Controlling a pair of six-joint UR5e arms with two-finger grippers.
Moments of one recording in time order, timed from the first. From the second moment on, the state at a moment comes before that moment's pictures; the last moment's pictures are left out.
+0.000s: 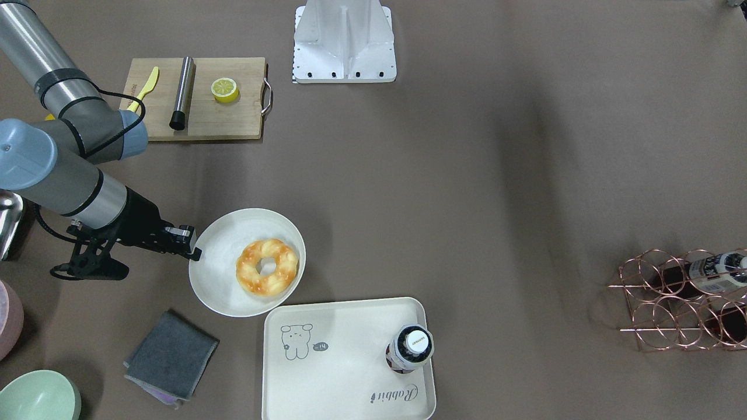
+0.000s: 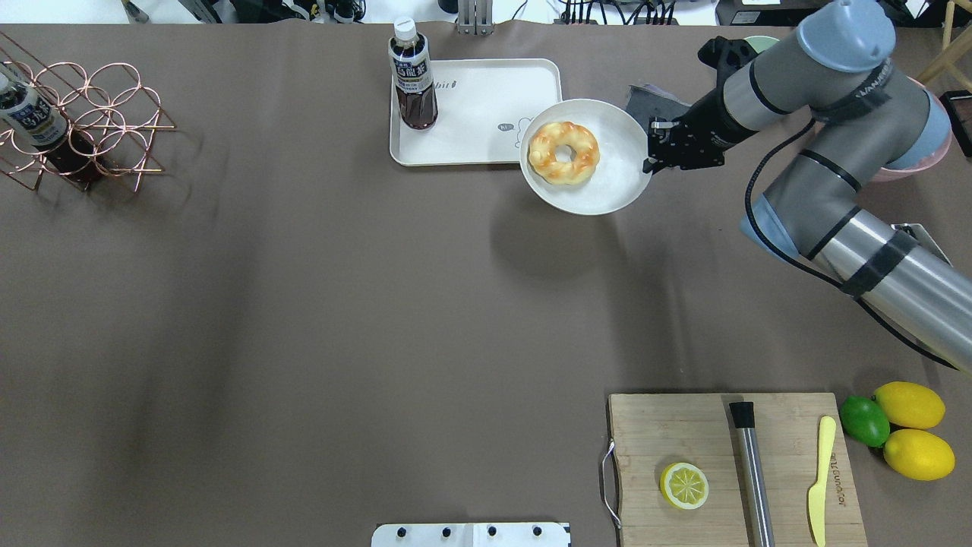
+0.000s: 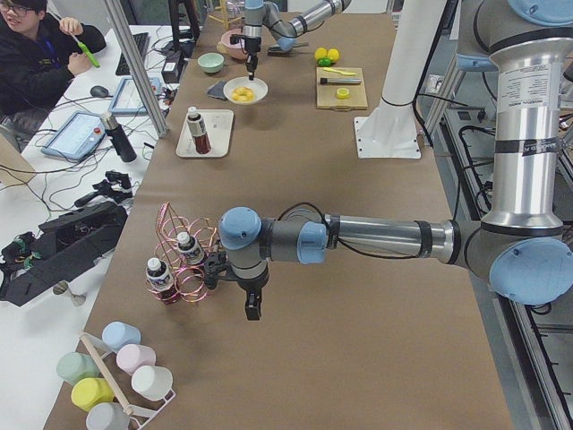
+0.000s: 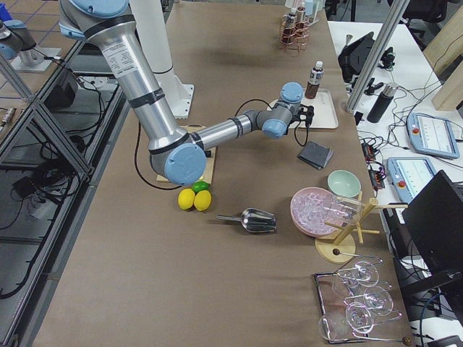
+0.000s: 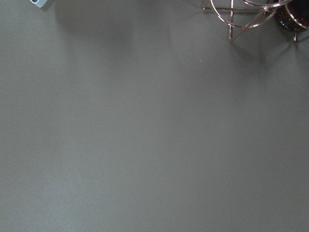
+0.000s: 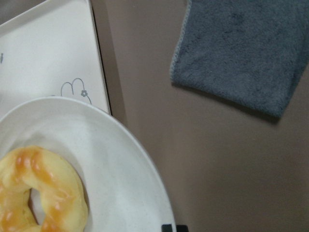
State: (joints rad) left arm -1.51 -1.52 -1.68 -1.54 -2.31 -0.07; right arm 0.94 -1.07 1.40 -0.93 2.30 1.25
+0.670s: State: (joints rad) left arm -1.51 -1.54 -1.67 -1.54 -2.31 -0.07; right arm 0.95 -0.75 1.09 -1.10 2.24 1.24
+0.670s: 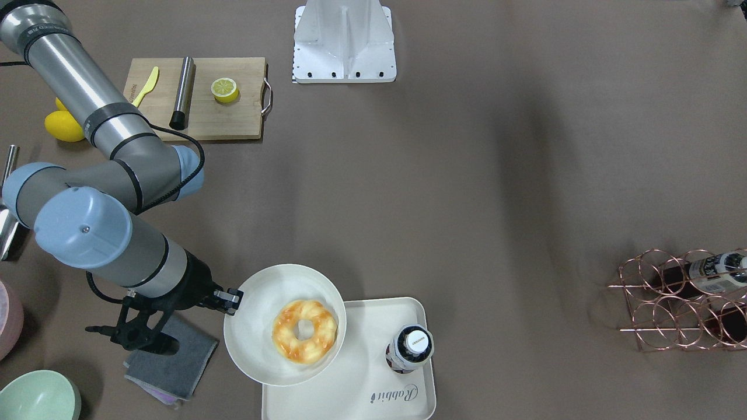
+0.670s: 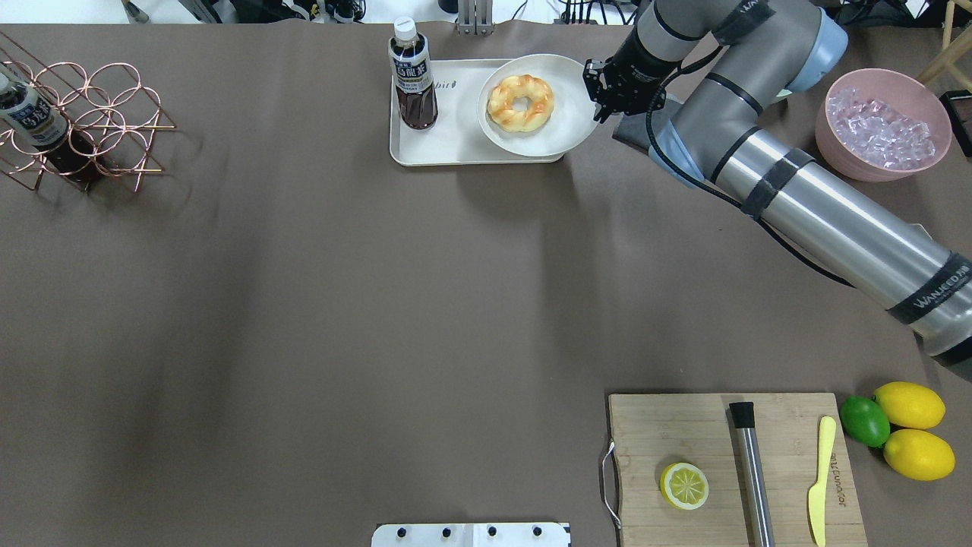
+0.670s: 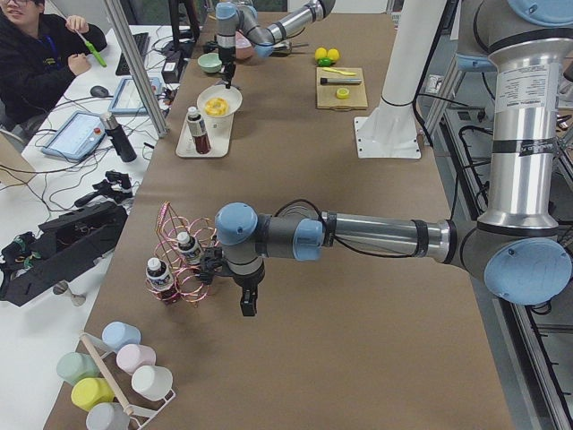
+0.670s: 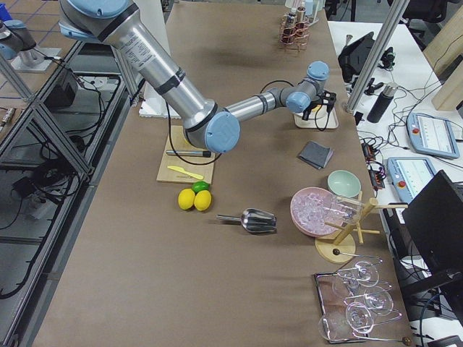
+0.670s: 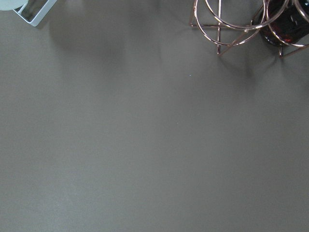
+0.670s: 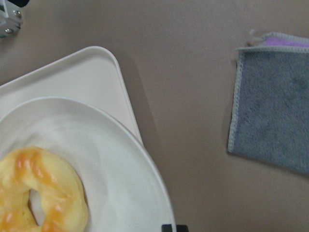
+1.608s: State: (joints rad) left arm -1.51 -1.54 -1.67 -1.54 -2.31 -0.07; right arm 0.88 -0.59 0.80 -0.90 2.07 1.32
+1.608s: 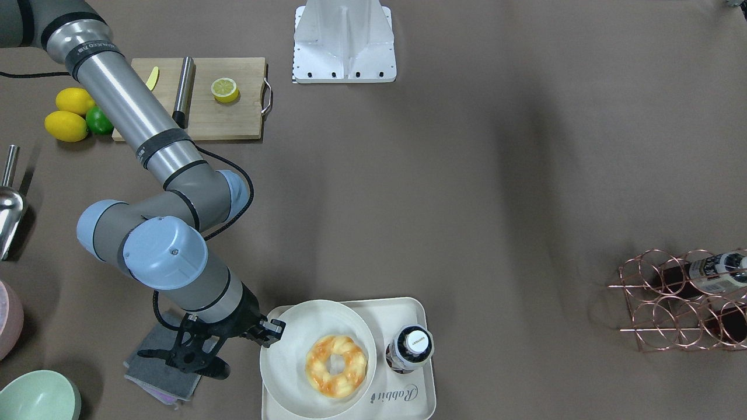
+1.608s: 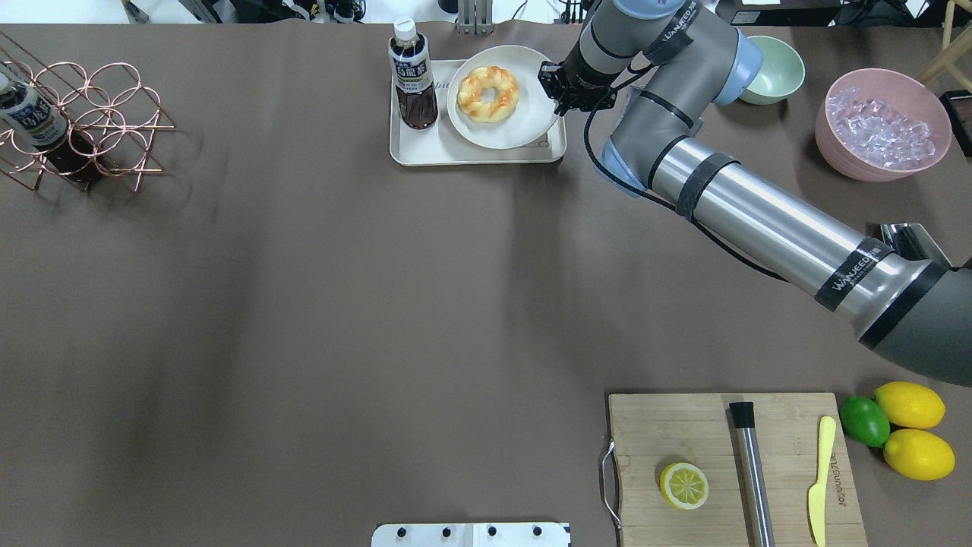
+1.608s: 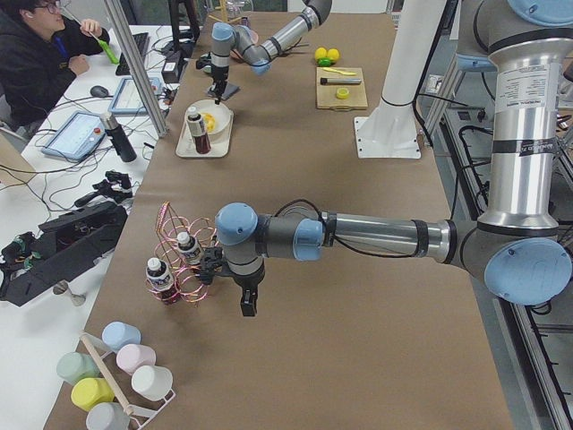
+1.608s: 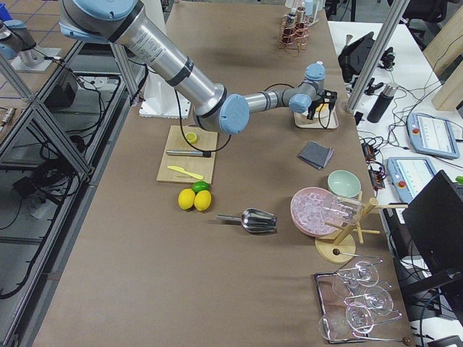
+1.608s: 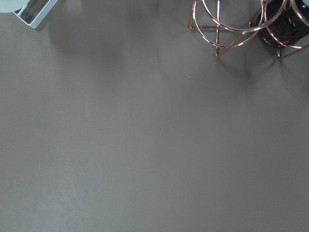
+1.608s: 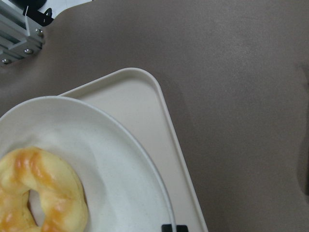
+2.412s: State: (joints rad) left arm -1.51 -1.54 -1.67 -1.54 -2.31 -0.07; right arm 0.88 -0.59 0.80 -0.89 2.03 1.32
